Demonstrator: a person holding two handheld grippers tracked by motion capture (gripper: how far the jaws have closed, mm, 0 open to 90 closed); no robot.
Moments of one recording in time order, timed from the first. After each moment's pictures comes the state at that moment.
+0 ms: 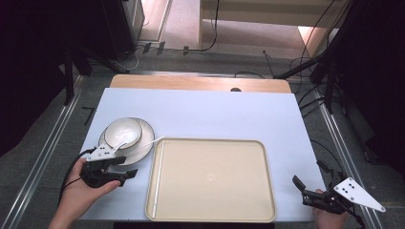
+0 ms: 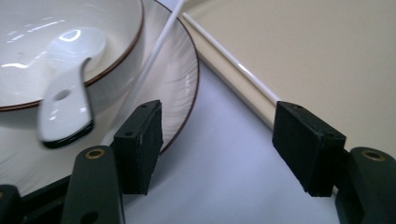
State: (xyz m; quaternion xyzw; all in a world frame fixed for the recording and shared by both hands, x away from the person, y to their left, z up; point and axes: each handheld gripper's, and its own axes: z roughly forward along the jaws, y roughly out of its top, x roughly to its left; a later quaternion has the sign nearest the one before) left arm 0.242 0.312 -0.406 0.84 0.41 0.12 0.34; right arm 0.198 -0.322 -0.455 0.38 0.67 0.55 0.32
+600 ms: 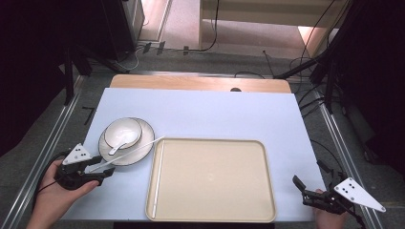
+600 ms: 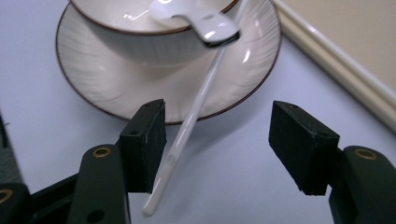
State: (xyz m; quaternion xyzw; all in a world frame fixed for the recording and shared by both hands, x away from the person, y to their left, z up) left arm 0.232 0.361 -0.405 0.83 0.44 0.18 0.29; right arm 0.198 -0.322 -0.455 0.38 0.67 0.55 0.32
